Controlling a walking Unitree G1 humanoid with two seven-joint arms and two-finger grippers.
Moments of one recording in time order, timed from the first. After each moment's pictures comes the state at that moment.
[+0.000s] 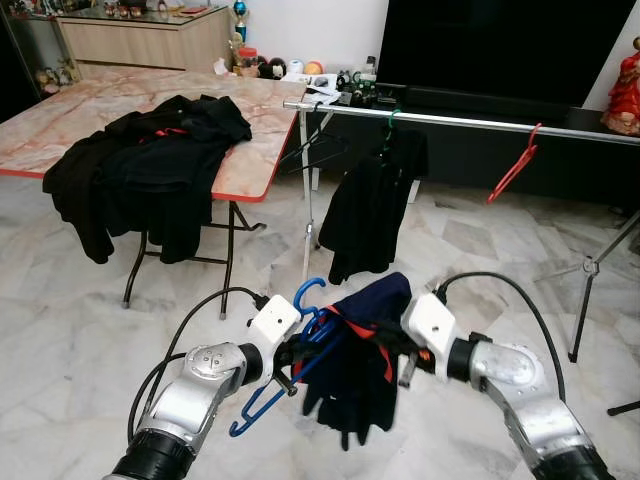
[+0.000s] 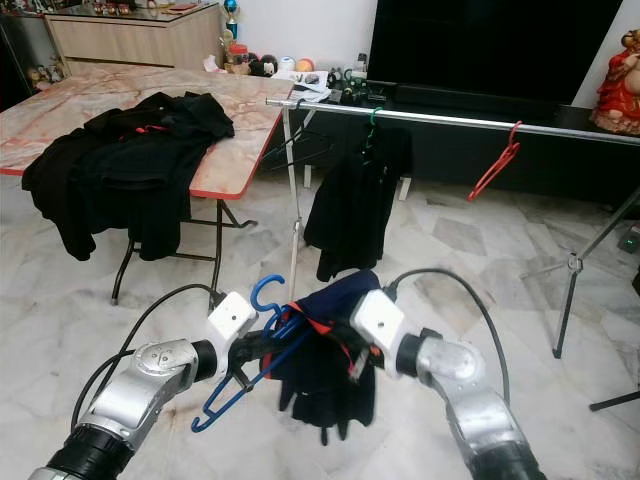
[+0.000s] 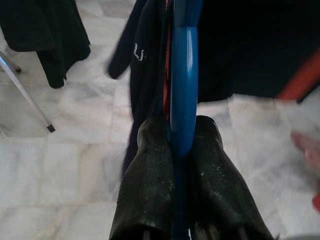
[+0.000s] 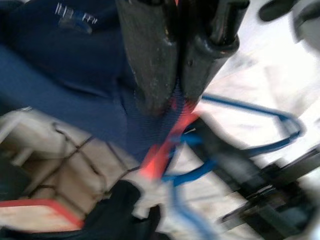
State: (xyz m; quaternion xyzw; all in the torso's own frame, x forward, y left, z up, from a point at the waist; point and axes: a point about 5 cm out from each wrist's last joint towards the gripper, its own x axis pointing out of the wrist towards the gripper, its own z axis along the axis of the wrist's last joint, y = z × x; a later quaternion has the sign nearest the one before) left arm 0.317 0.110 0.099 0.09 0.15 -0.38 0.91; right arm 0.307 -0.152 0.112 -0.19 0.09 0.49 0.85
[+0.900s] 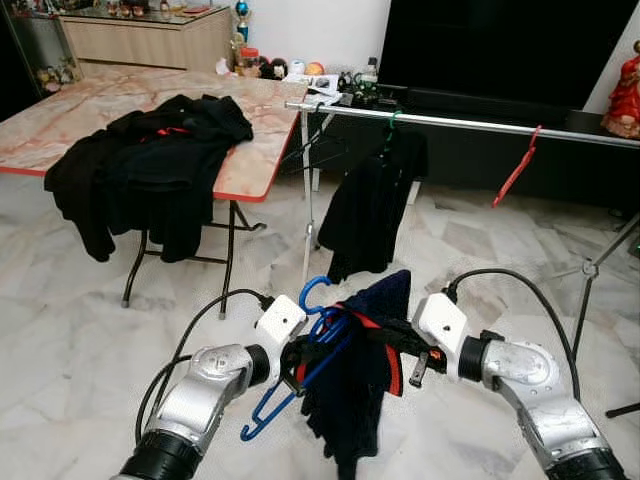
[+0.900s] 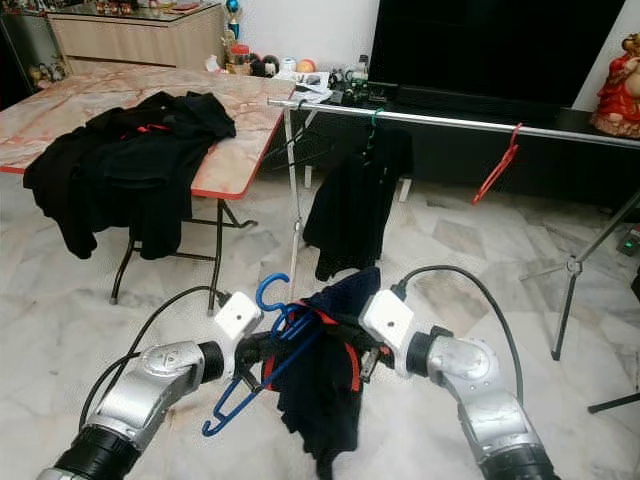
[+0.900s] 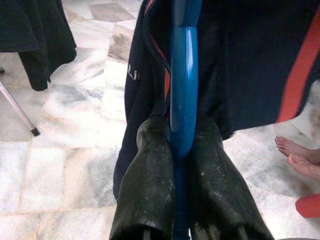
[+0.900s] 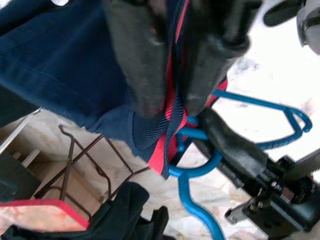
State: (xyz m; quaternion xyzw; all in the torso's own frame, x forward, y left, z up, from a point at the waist) left arm 0.315 0.103 0.097 0.07 0.16 -0.40 0.90; right arm 0.309 -0.162 0.121 -0.20 0.08 0.47 0.86
